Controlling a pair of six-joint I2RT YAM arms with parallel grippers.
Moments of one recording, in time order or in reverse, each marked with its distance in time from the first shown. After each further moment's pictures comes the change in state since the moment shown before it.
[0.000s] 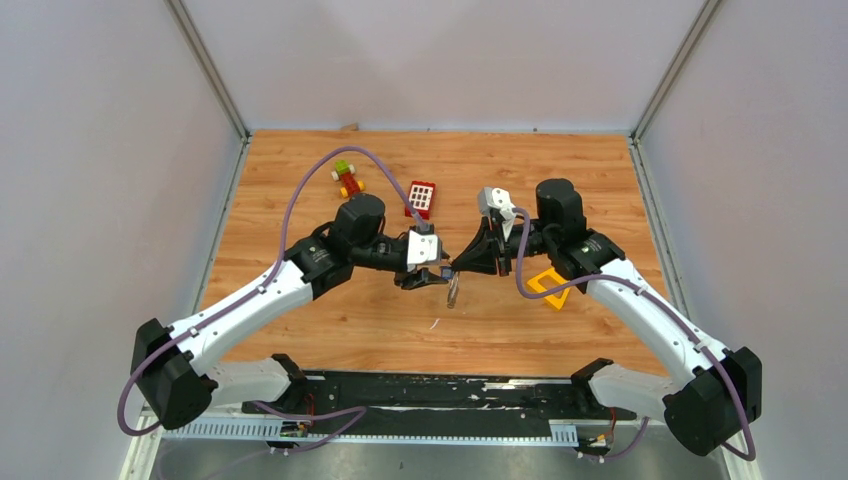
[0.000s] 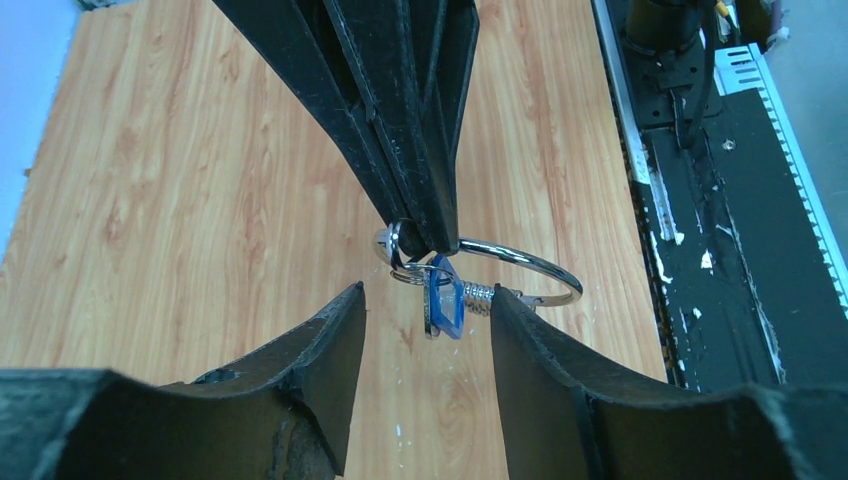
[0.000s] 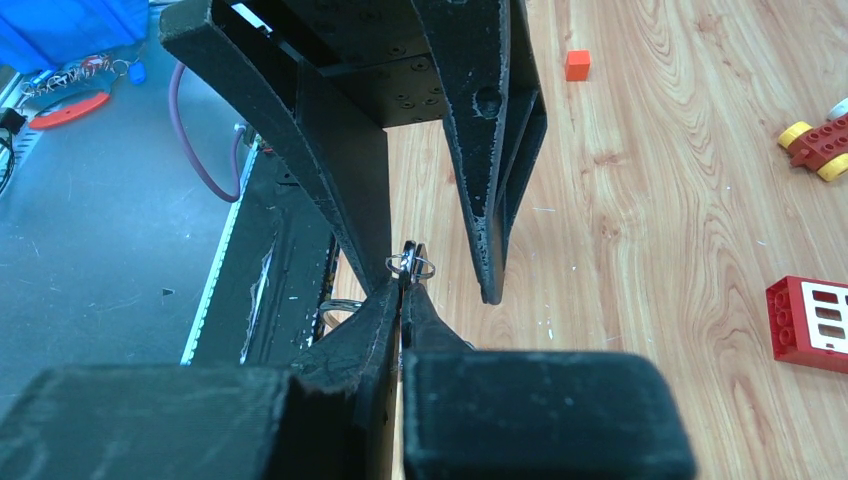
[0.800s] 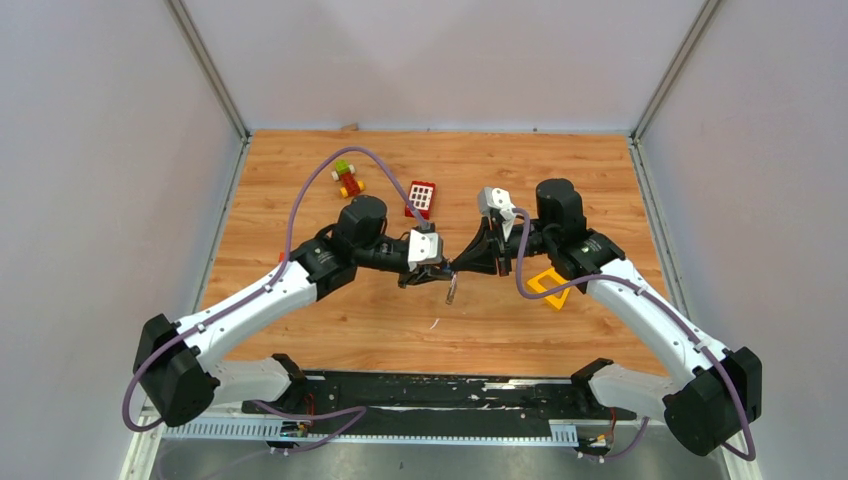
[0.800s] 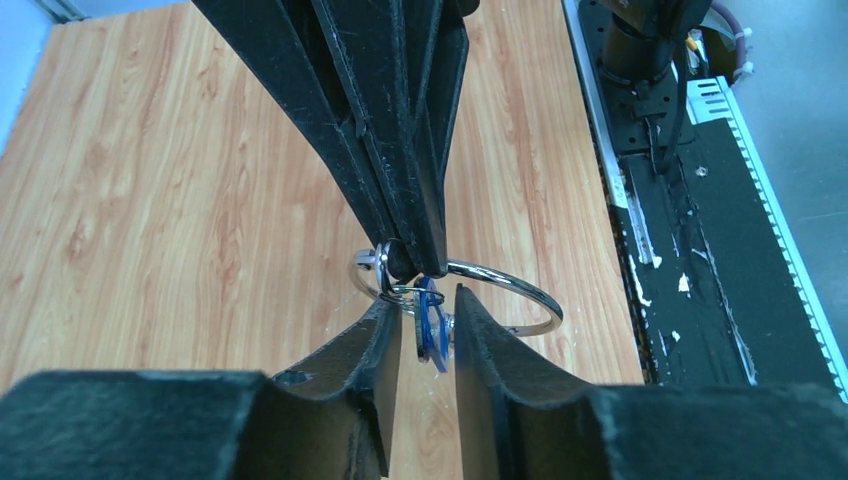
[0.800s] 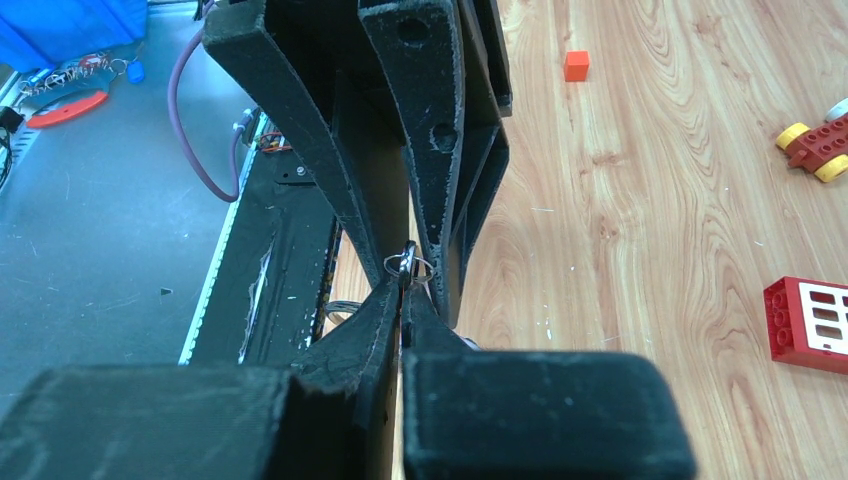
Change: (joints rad) left arm 0.000 0.015 -0.039 0.100 0.047 -0.074; right arm 0.000 0.000 0.000 0.000 0.000 -0.004
